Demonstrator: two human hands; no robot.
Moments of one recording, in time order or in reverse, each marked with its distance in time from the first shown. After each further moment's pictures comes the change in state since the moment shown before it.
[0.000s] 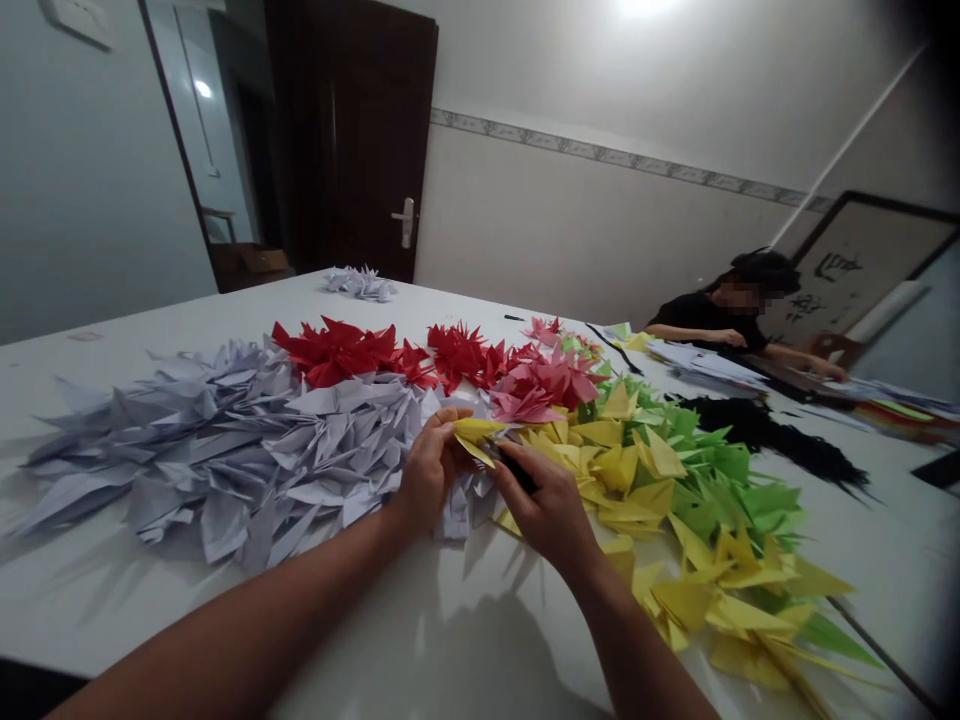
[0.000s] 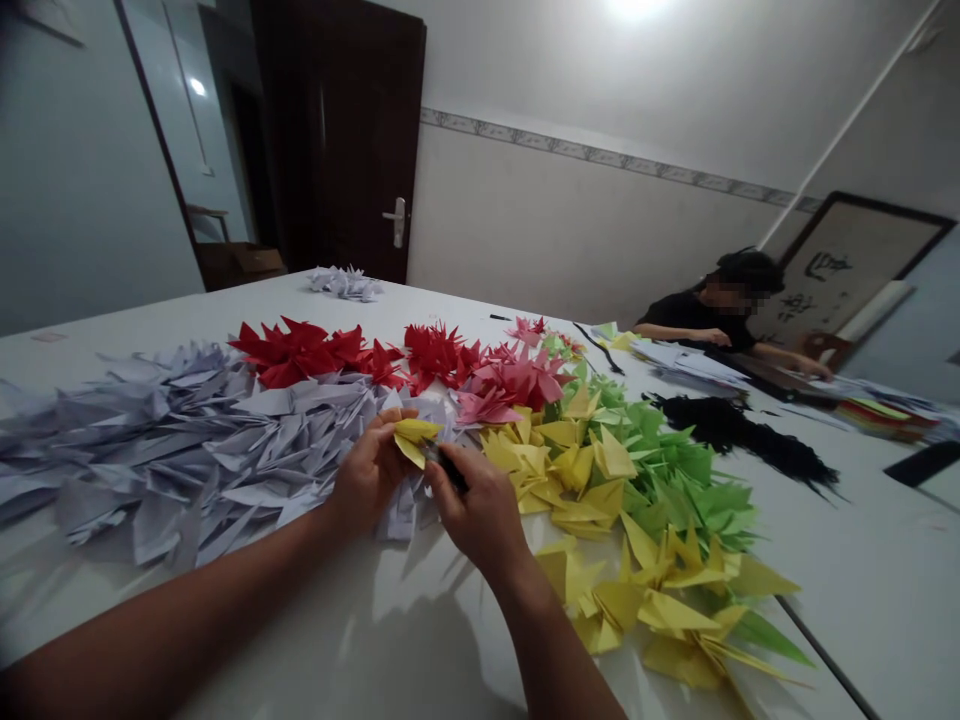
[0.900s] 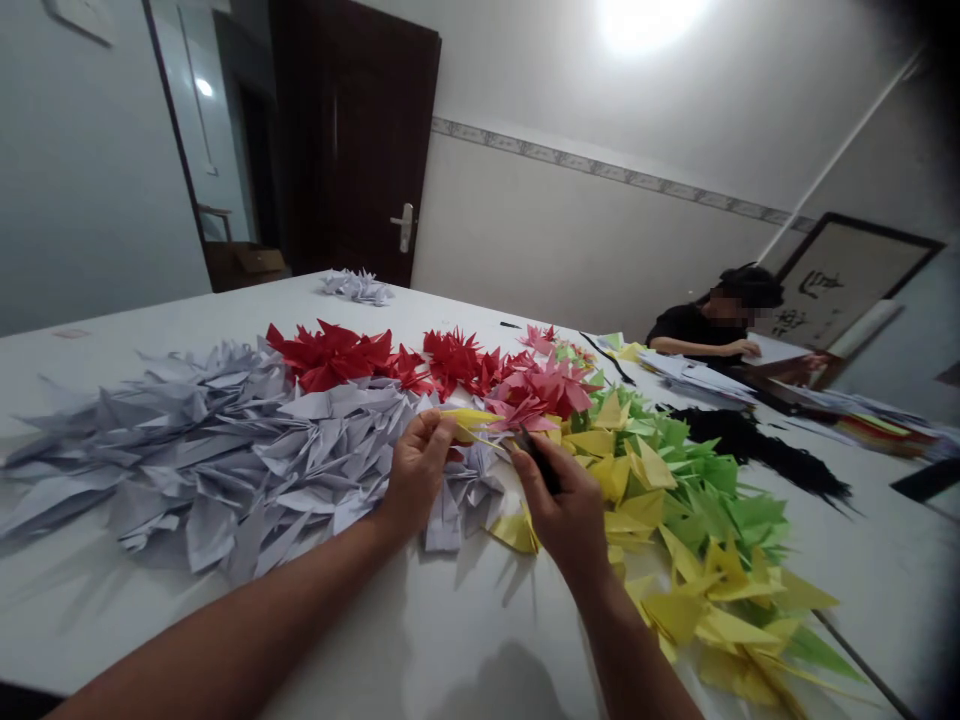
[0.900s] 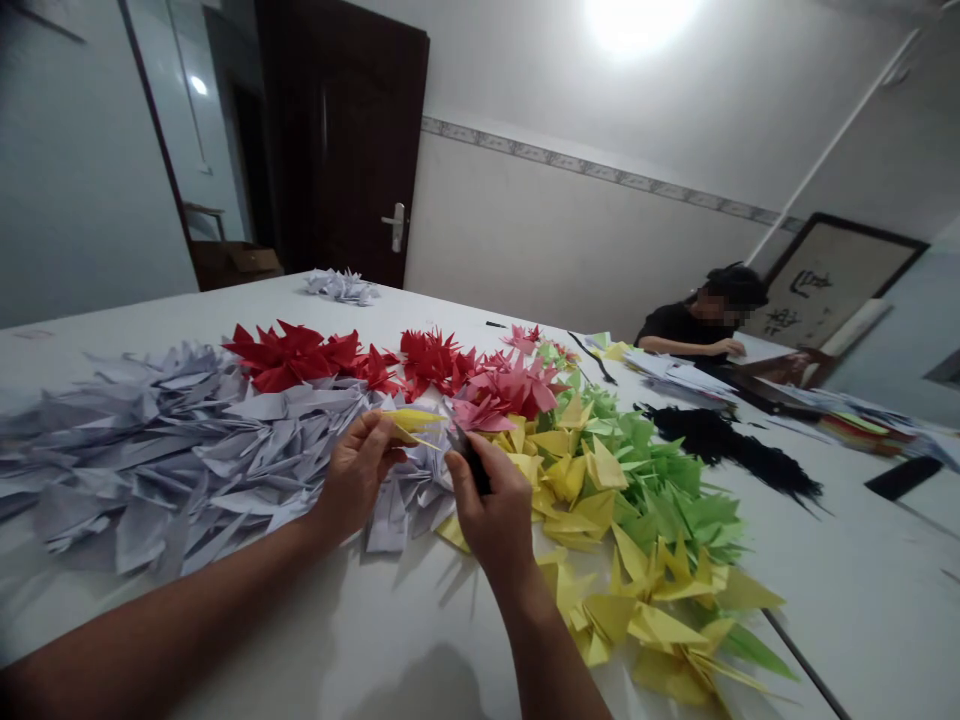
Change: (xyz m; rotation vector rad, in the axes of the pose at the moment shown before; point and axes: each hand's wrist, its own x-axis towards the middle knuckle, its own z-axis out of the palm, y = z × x) left_hand 0.006 0.001 -0.001 0.194 0.120 0.225; right_hand 0.004 0.001 -0.011 0.000 0.270 0.012
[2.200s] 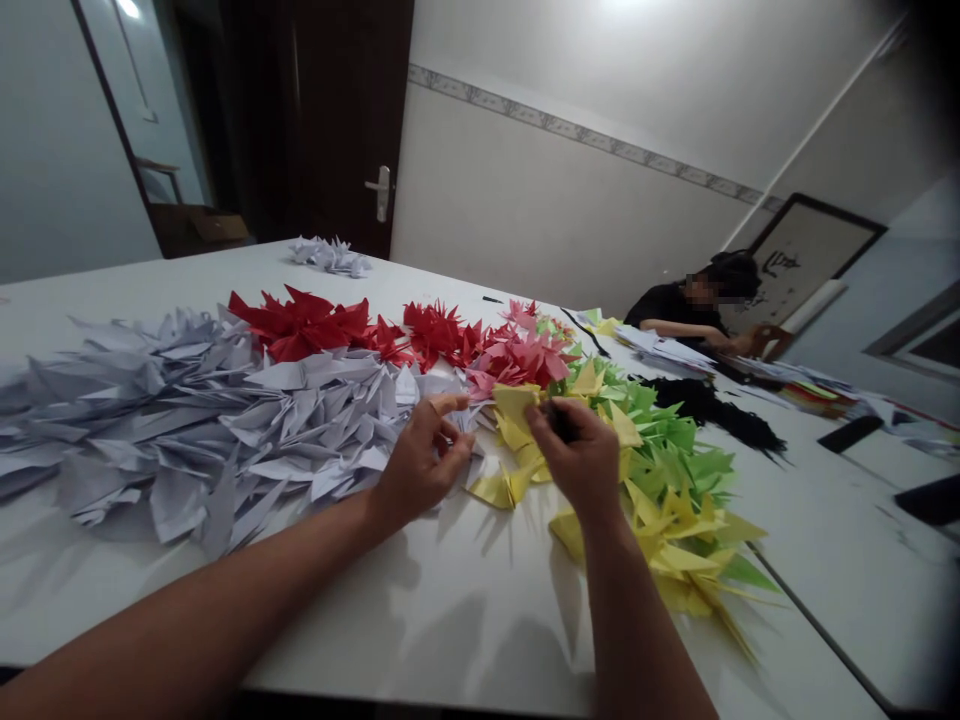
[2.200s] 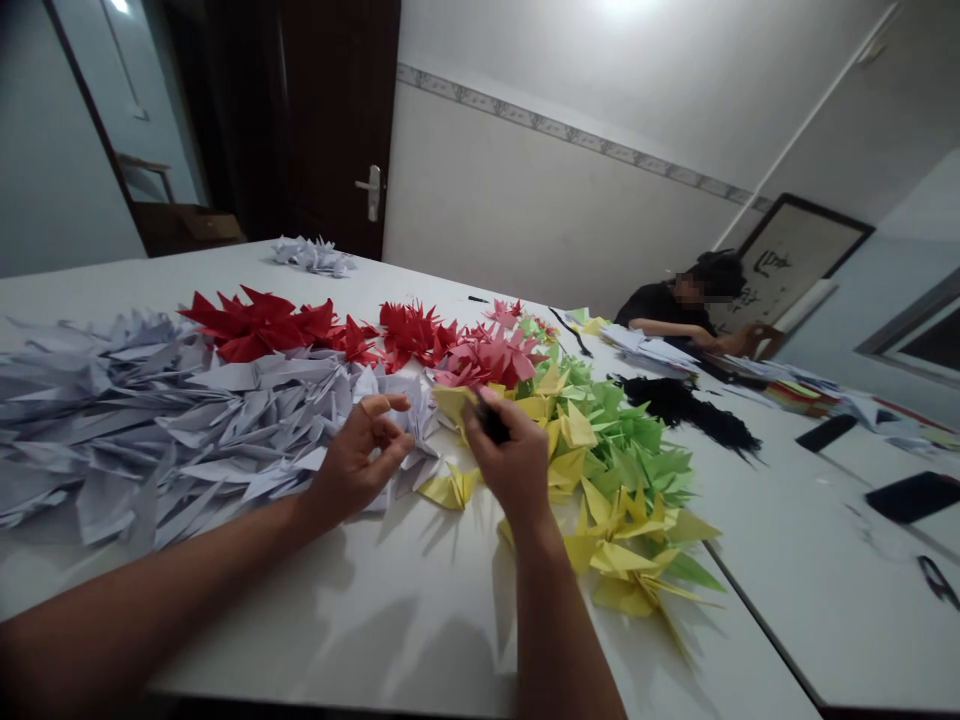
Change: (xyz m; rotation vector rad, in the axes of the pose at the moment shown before) left_hand -0.022 -0.009 -0.006 0.635 -0.381 0.550; right_hand 0.014 0.011 -0.031 -0.016 0.054 0.114
